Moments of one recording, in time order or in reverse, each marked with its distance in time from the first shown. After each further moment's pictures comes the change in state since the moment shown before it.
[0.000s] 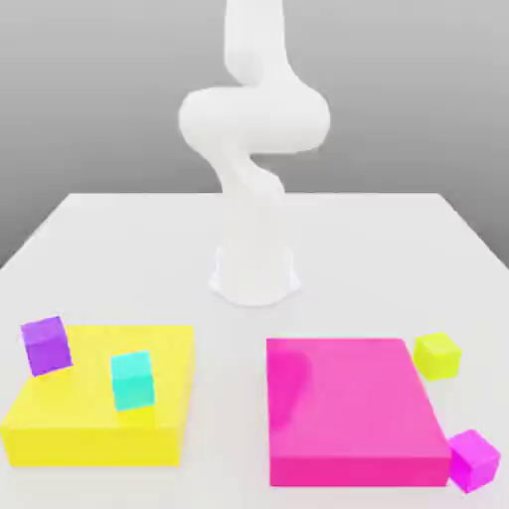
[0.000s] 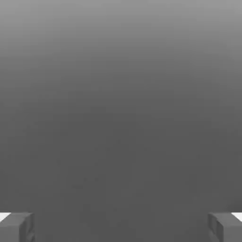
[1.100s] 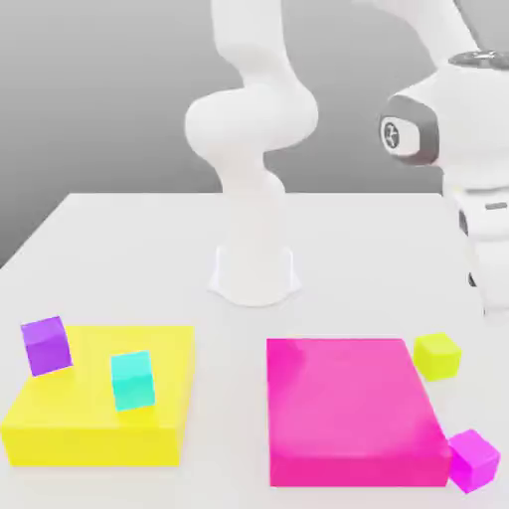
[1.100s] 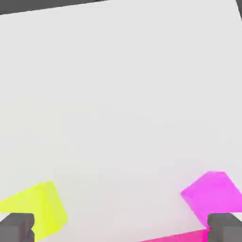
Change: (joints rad) arm 0.654 0.678 0.073 -0.384 0.180 0.413 -0.890
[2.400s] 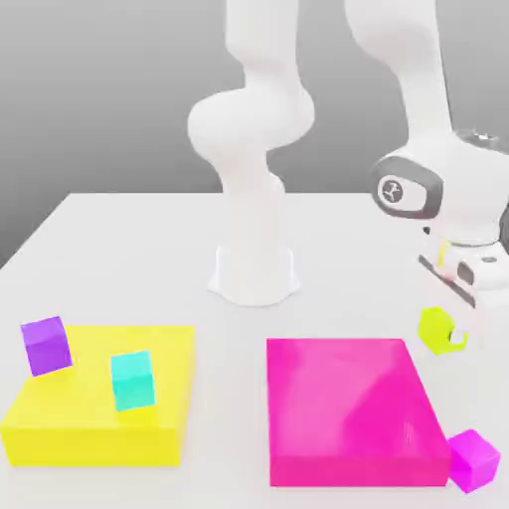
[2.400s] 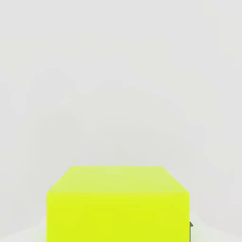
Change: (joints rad) arm 0.059 0.115 -0.010 -0.079 -0.210 0.090 -0.030
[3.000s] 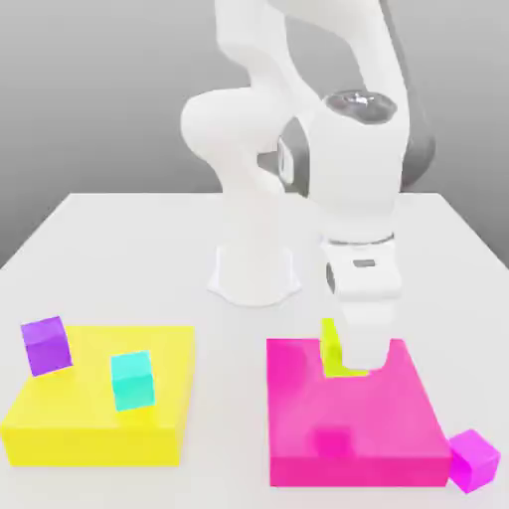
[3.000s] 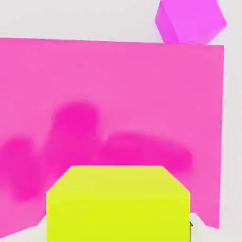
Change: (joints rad) arm -0.404 -0.176 -0.270 0.082 0.002 -0.259 -0.439
